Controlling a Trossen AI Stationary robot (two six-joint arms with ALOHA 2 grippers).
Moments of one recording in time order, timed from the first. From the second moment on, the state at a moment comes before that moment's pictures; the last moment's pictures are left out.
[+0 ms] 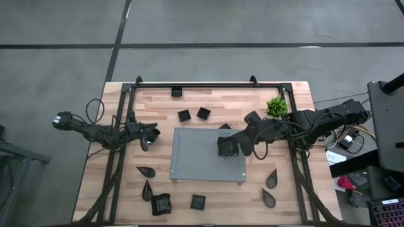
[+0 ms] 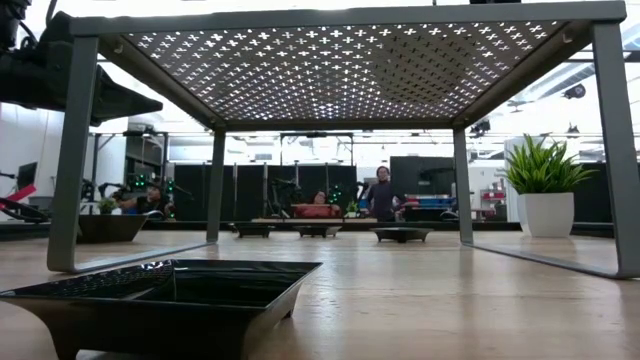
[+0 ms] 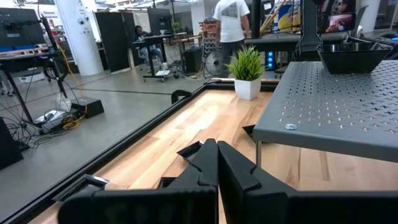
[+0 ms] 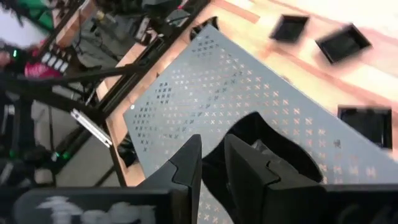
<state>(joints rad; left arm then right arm) -0.35 0.15 0.04 0.01 -0.79 0.05 0.28 1.22 1.22 -0.64 0.31 0.97</state>
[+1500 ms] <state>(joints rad) -0.35 0.15 0.04 0.01 -0.79 0.02 0.72 1.10 0.97 -0.06 0.39 -0.05</state>
